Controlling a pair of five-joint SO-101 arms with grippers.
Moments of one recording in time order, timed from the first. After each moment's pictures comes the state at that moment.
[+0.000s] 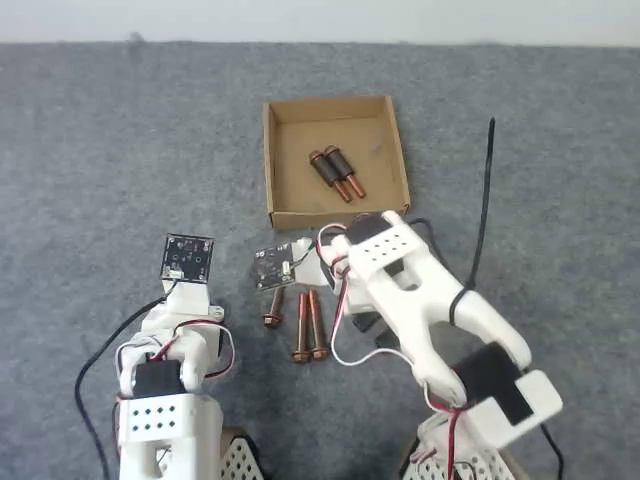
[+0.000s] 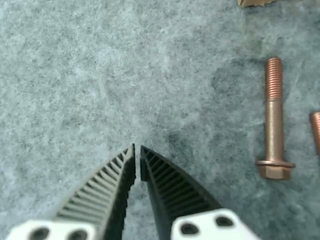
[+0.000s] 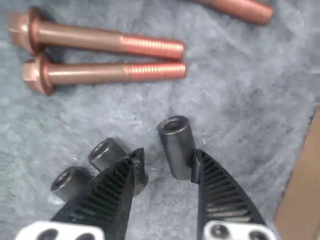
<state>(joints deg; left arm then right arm) -12.7 -80.7 94.9 55.4 -7.3 -33.1 2.5 28.9 61.6 67.9</state>
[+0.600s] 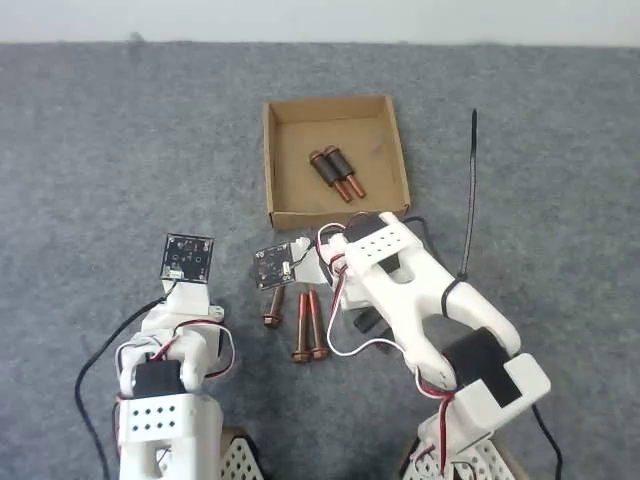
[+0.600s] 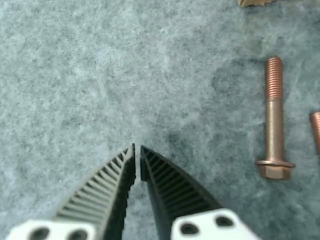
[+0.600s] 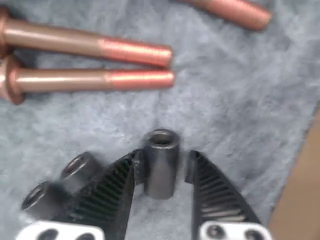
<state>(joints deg) -12.7 -80.7 94.9 55.4 -7.3 -33.0 6.4 29.5 53.7 69.3</state>
